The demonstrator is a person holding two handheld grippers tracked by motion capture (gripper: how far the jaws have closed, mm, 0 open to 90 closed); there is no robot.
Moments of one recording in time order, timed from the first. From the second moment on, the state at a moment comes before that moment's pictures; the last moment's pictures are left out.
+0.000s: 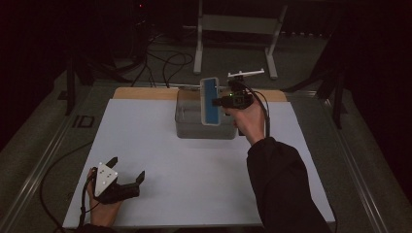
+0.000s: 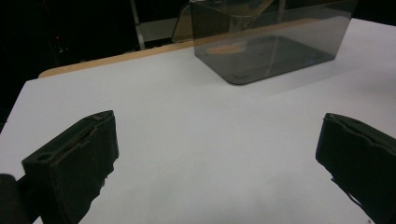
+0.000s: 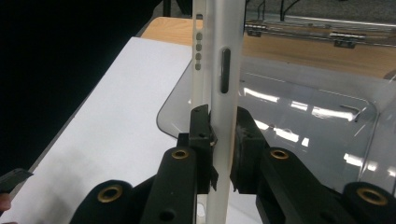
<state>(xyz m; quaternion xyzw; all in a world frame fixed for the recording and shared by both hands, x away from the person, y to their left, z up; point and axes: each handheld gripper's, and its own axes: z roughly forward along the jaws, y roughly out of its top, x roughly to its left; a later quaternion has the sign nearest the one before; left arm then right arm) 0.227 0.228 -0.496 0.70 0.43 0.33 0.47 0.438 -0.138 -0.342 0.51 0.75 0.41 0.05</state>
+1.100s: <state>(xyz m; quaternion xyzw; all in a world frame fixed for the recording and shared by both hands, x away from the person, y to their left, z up) 0.226 0.228 -0.496 0.70 0.43 0.33 0.47 0.467 -0.145 -0.346 0.56 0.73 0.38 0.07</state>
